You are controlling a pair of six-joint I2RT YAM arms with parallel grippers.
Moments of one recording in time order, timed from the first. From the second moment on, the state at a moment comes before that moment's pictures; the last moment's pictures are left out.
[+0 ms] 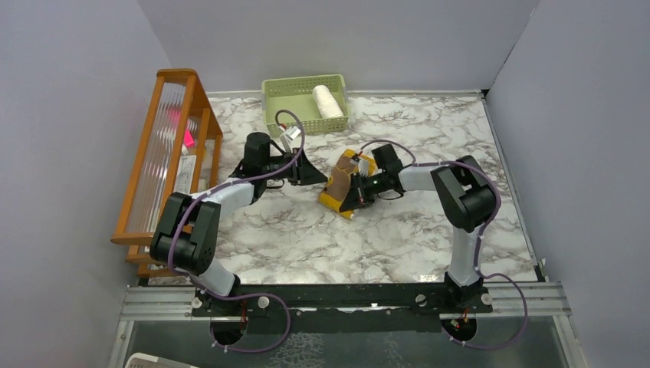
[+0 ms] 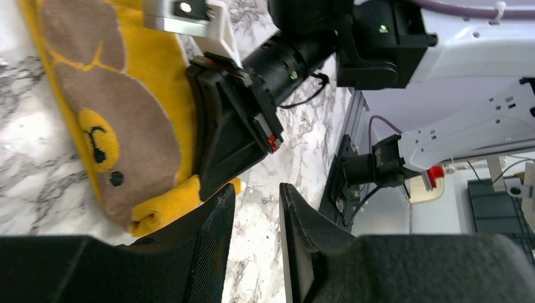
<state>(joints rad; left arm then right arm) -0.28 1.57 0.79 0.40 0.97 -0.62 0.46 1.97 1.03 -0.04 -0.88 0.34</state>
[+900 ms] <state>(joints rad) -0.40 1.87 0.92 0.41 0.94 -0.62 0.34 2.09 1.02 0.11 -1.03 0.66</state>
